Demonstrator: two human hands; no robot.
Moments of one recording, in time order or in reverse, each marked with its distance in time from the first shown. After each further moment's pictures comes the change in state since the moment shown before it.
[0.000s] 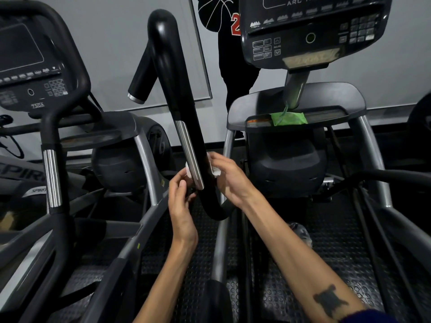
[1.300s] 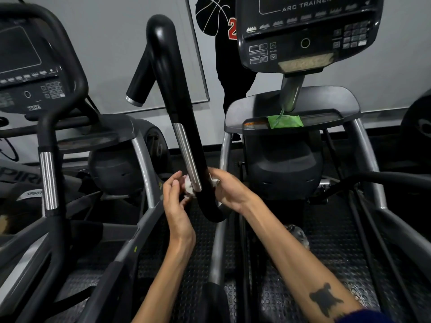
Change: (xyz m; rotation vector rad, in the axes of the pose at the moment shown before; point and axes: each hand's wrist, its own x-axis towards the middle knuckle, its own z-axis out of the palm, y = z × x) left_hand 0.003 0.000 0.002 -0.032 0.124 -0.048; right_hand -0.003 0.010 -0.005 -0.018 -0.055 0.244
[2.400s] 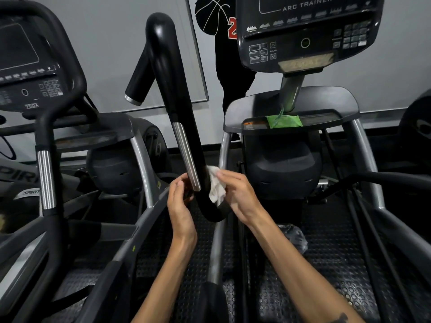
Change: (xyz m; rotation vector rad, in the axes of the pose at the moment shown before) left_hand 0.000 -0.007 0.004 0.045 -0.039 0.002; right_hand -0.027 0.013 -0.009 0.033 0.204 -0.289
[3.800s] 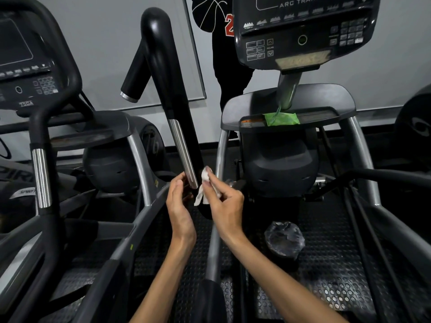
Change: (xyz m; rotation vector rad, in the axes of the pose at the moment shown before) left_hand -0.004 -0.004 -0.003 0.045 -0.054 0.057; right_hand -0.036 0.026 0.041 -0.348 0.380 -0.337
